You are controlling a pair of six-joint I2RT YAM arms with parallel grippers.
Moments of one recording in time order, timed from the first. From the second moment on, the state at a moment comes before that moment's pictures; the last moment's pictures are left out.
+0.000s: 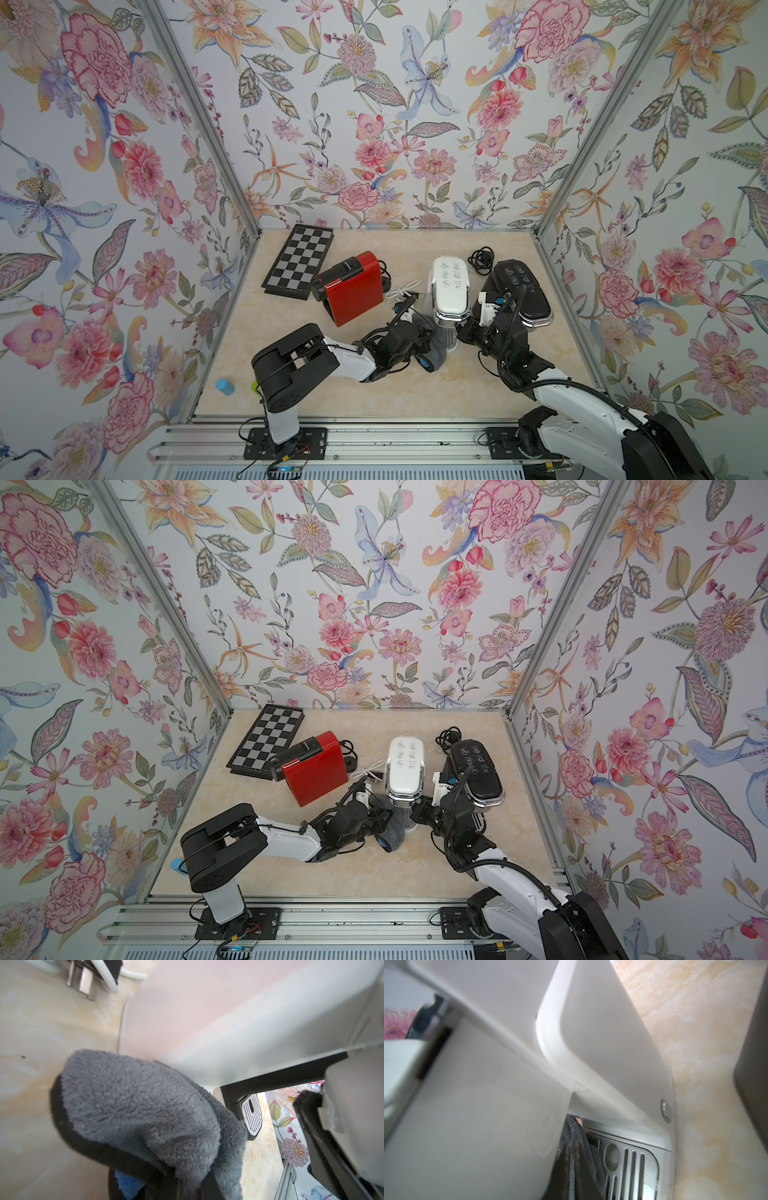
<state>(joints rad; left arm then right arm) -0.99 1.78 0.73 0.57 -0.12 -1.03 0.49 1.01 0.32 0.33 -0.14 0.74</state>
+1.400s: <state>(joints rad) -0.91 1.38 0.61 0.18 -0.45 -0.77 0.50 0.87 0.31 0.17 -0.10 0.66</state>
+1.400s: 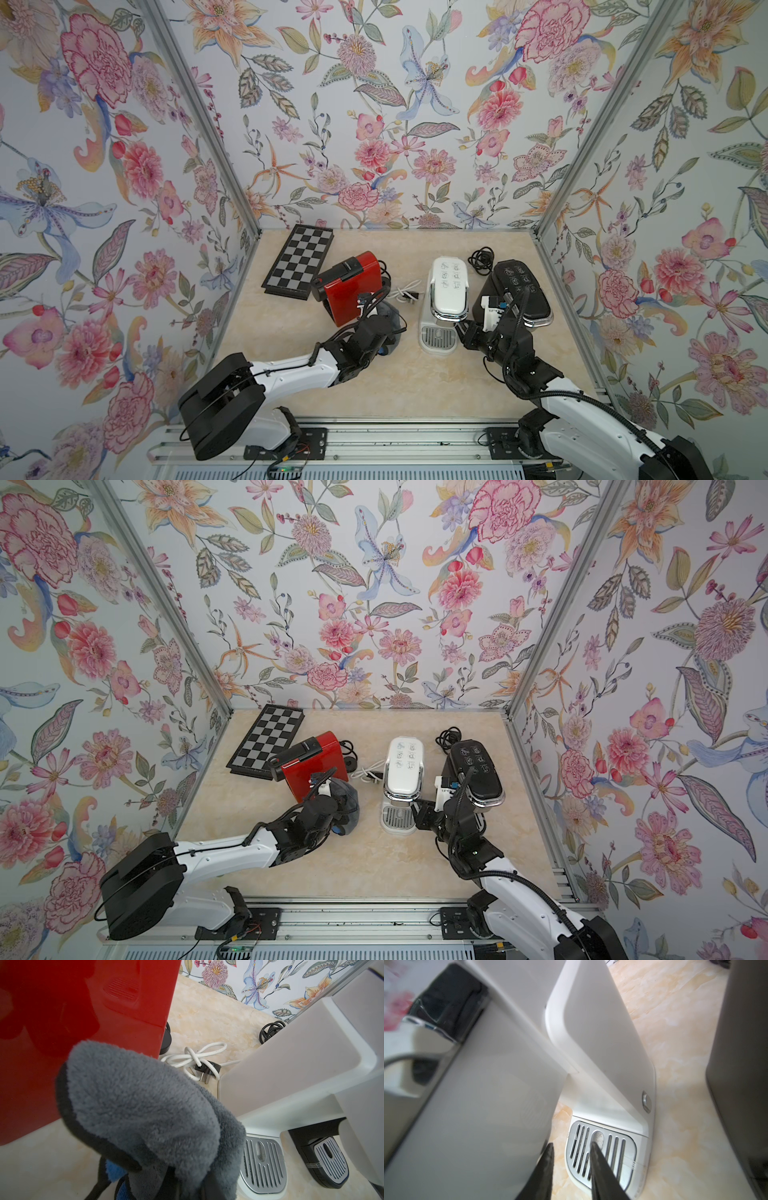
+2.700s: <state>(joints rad) -0.91 1.21 0.48 0.14 -0.36 -0.68 0.49 0.67 0.30 -0.19 -0.12 0.55</state>
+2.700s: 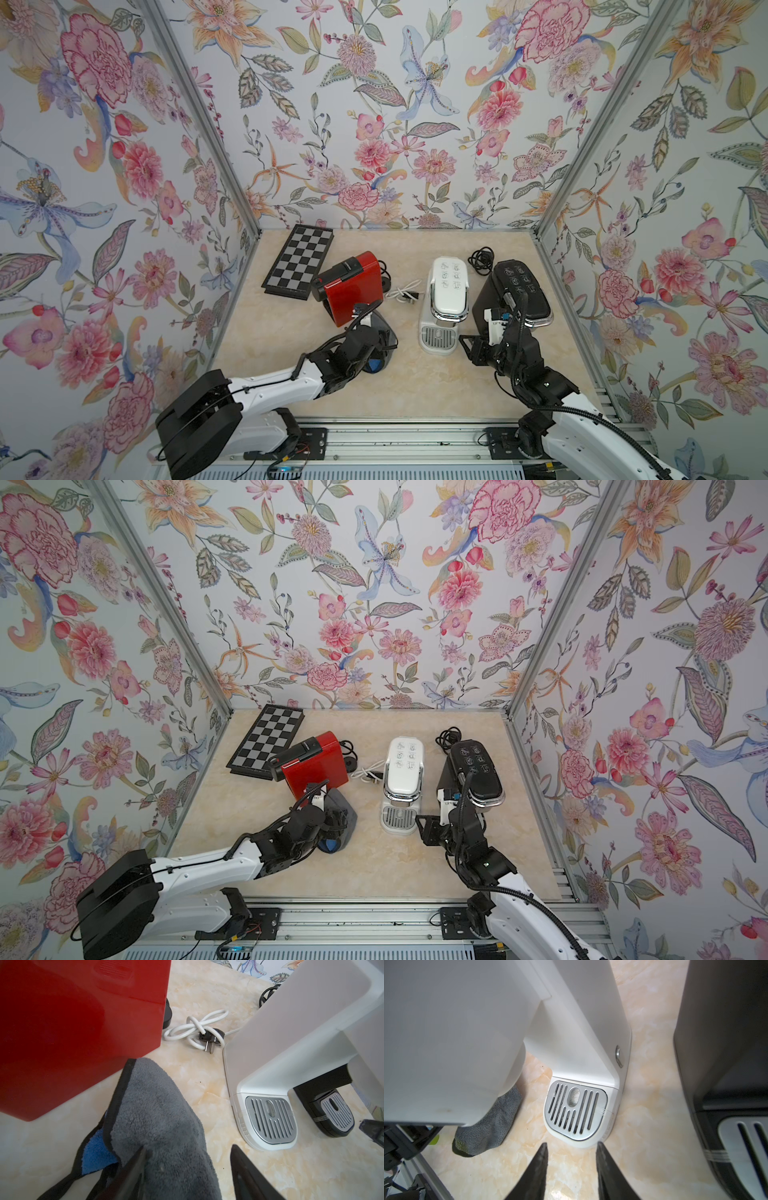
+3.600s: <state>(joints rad) -0.84 1.03 0.57 -0.18 -0.34 -0.61 0.45 0.68 0.44 -0.37 -0.13 0.45</state>
